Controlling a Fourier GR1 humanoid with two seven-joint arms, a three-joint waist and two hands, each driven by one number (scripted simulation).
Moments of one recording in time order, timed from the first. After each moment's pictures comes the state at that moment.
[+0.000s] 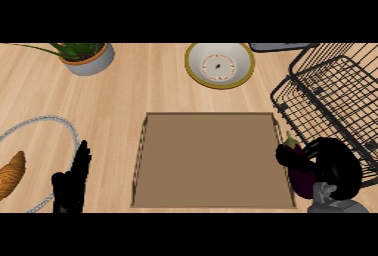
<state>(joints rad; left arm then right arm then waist) 0.15 0.23 -0.17 -1.41 0.11 0.37 -0.01 -0.05 -0.16 0.12 -1.72 1.01 -0.03 1.11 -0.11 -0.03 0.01</state>
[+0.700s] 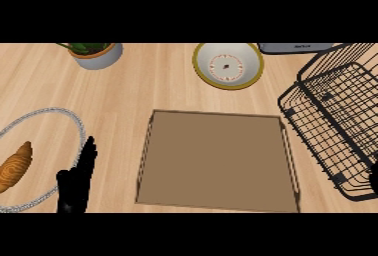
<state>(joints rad) 0.13 0.23 -0.19 -1.43 0.10 0.34 0.01 0.03 -0.22 -0.02 -2.40 1.32 0.14 1.15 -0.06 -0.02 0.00</state>
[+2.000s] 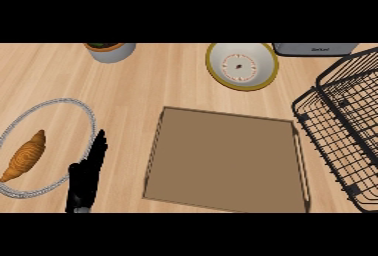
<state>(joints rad) 0.07 0.20 -0.20 -1.39 0.07 0.30 -0.01 -0.51 -0.29 -0.54 -2.08 1.23 0.52 0.97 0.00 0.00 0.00</state>
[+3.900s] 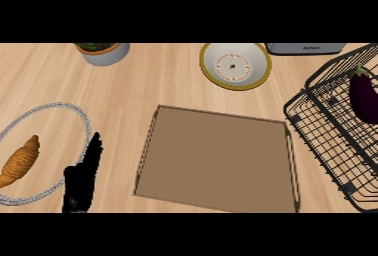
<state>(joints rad) 0.11 0.18 -0.15 -1.41 0.03 0.29 0.01 -0.36 -0.18 -0.95 -2.20 0.99 -0.21 0.94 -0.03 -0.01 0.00</state>
